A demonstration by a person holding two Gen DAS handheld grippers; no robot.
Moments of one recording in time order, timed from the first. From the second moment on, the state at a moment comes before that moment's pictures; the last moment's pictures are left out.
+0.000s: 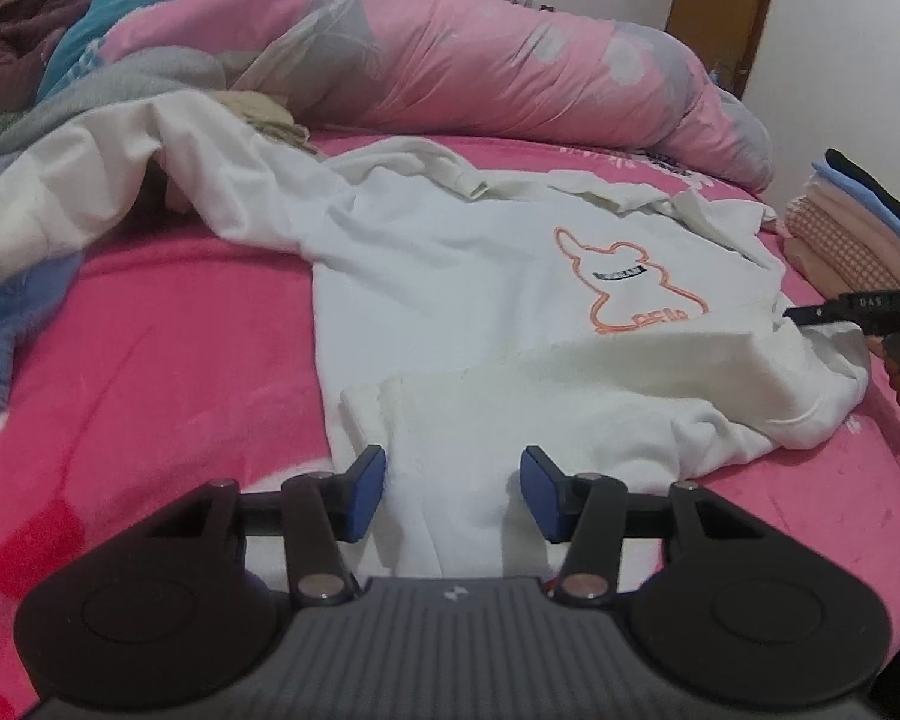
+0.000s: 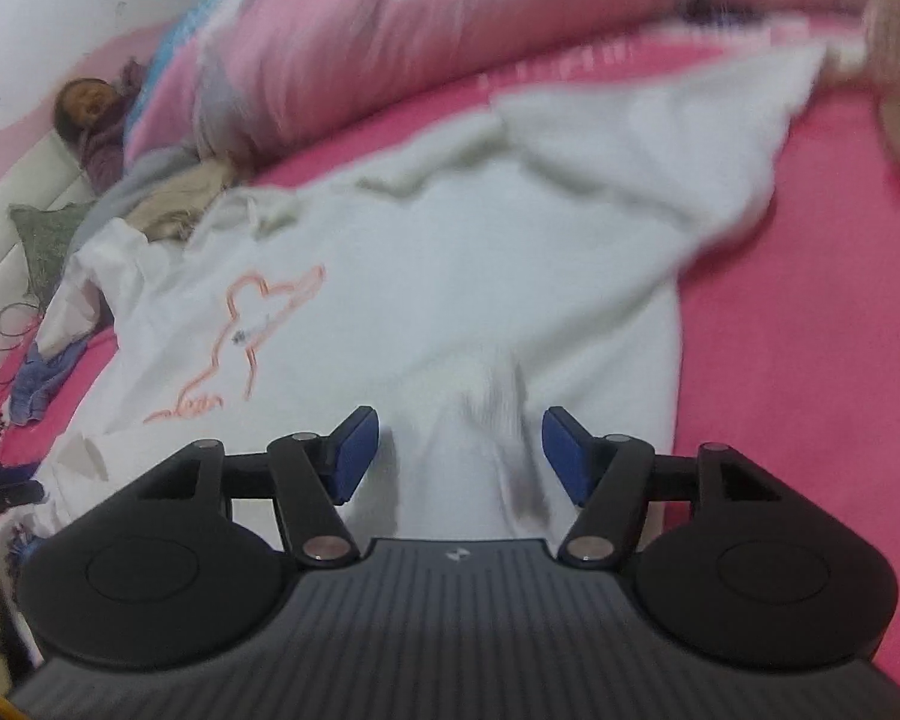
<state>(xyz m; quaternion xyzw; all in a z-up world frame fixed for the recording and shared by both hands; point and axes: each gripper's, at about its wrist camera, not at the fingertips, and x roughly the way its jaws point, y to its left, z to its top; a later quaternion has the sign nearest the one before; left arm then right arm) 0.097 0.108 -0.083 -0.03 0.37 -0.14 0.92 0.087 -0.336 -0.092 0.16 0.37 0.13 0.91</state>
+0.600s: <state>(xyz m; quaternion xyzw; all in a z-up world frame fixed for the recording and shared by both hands) 0.052 0.144 -0.022 -0.08 0.18 -0.14 0.97 -0.037 -0.336 0.011 0.13 0.11 0.09 0.98</state>
